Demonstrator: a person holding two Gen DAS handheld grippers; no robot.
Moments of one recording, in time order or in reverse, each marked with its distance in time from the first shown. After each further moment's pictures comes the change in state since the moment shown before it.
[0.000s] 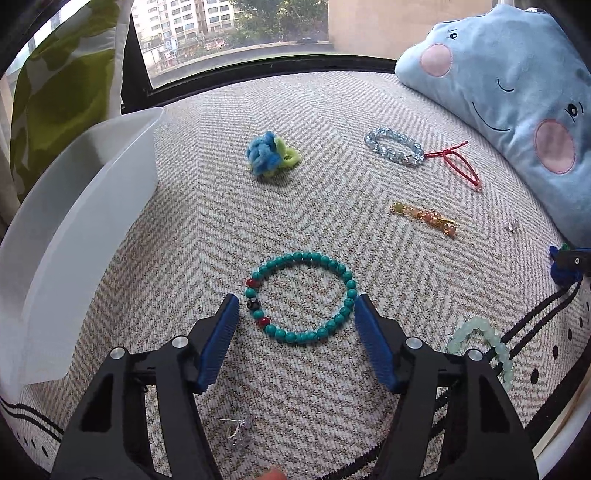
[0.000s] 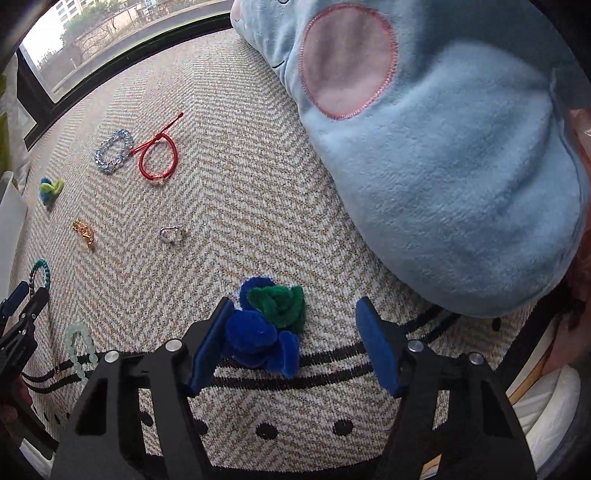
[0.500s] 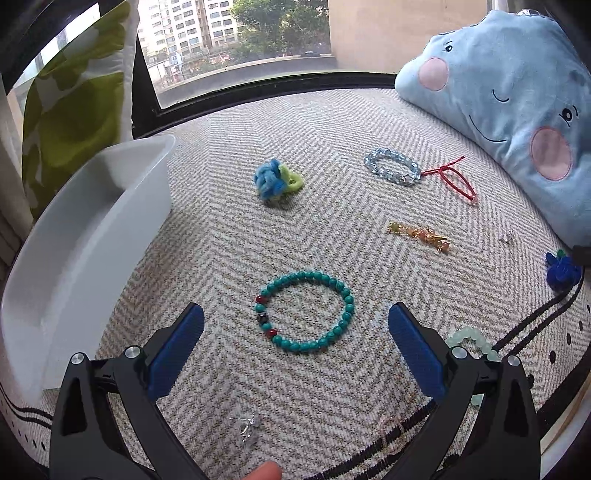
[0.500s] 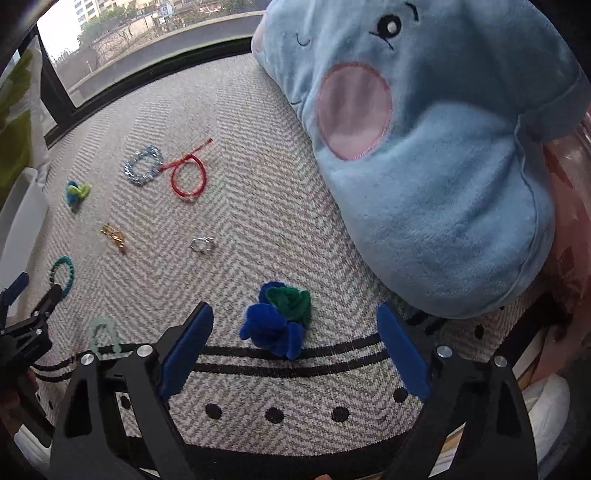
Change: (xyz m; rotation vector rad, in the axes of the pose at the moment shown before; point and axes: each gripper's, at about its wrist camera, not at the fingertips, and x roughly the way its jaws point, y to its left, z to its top) left arm -0.016 -0.004 0.008 0.007 -0.057 0.035; right arm -0.026 0.025 0.006 -0.043 -0.065 0.002
